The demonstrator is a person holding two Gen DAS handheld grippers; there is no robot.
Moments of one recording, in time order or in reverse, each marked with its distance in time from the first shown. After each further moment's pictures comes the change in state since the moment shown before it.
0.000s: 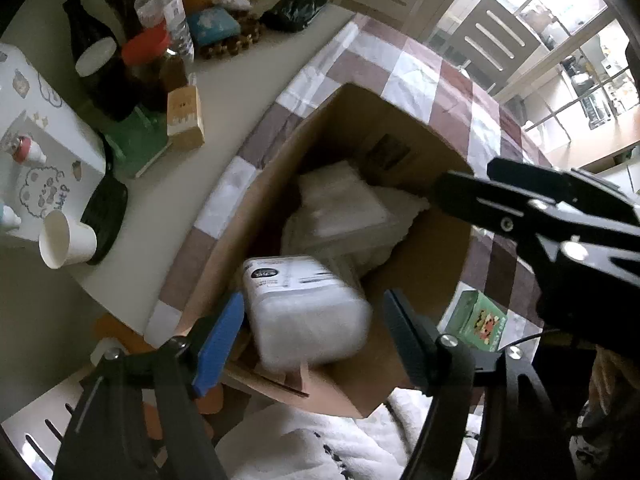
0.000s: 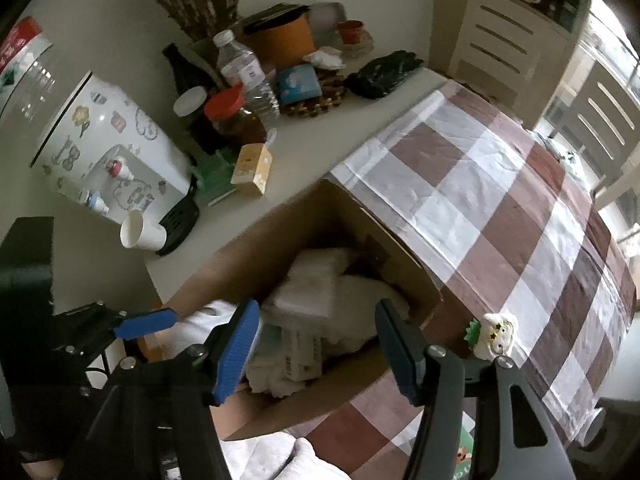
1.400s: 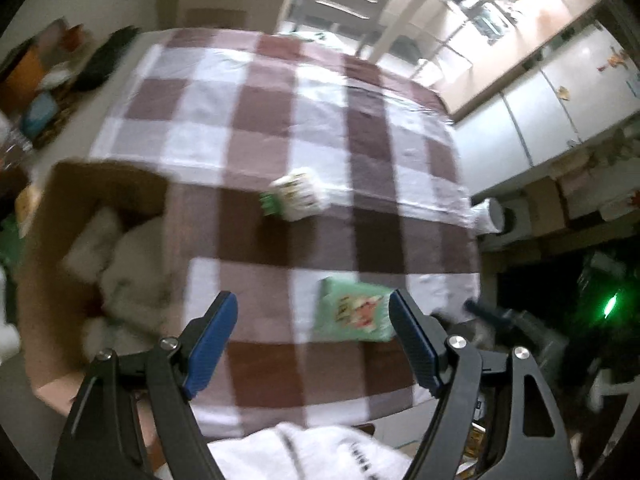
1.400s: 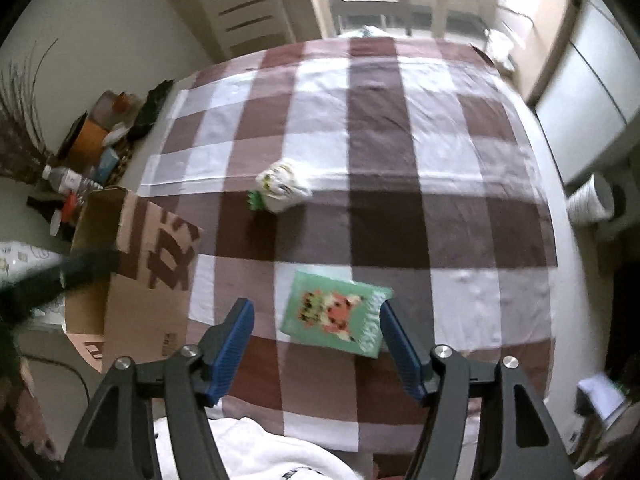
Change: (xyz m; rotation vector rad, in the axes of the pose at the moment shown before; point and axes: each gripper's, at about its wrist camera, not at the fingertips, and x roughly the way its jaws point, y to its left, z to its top) left arm 0.018 -0.227 -0.010 0.373 0.040 -0.211; right arm -0.058 -0.176 -0.237 0.720 -0.084 -0.163
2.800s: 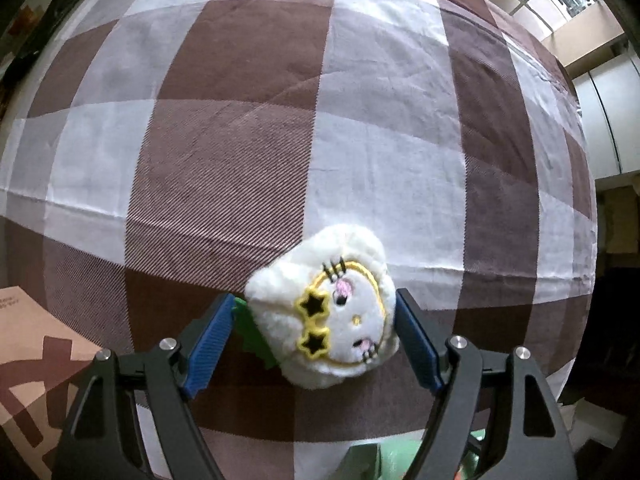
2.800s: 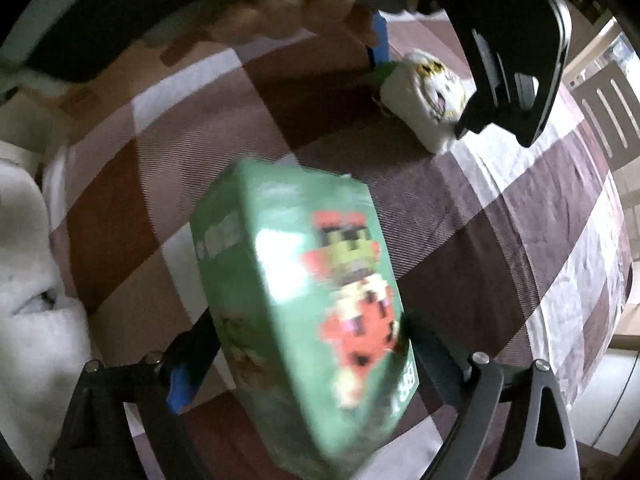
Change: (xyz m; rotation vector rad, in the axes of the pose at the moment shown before) left arm 0.257 0.027 0.093 -0.089 0.183 0.225; right arm 0.167 0.023 -0.010 -1.016 0.201 -0.037
